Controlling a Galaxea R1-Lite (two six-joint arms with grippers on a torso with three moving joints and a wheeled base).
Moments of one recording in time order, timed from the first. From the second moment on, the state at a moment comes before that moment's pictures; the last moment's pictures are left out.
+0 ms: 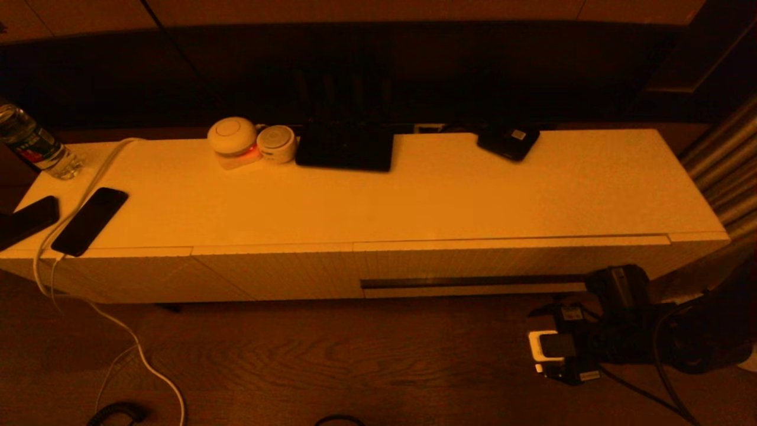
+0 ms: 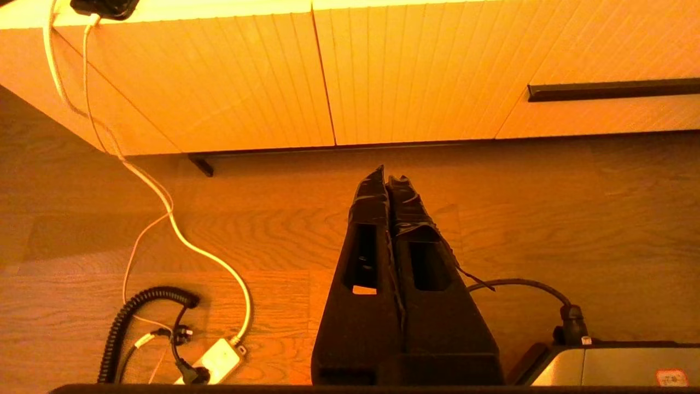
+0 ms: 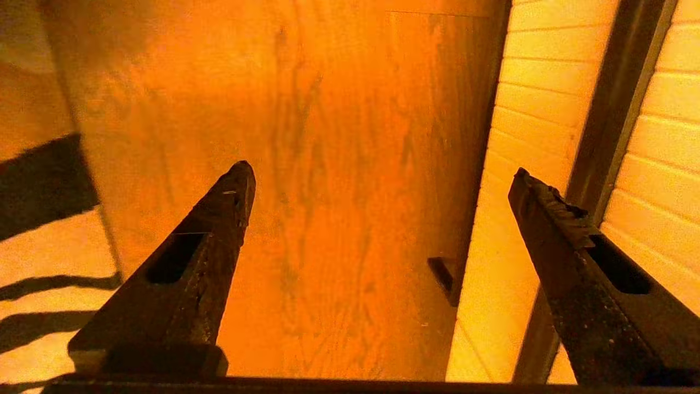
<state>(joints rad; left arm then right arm) 0.00 0.00 0.00 0.00 0.00 0.03 0.12 2.02 -0.69 -0.47 0.23 -1.47</state>
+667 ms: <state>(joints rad) 0.00 0.00 0.00 0.00 0.00 0.03 0.10 2.08 -0.77 -0.48 0.22 -1.47</state>
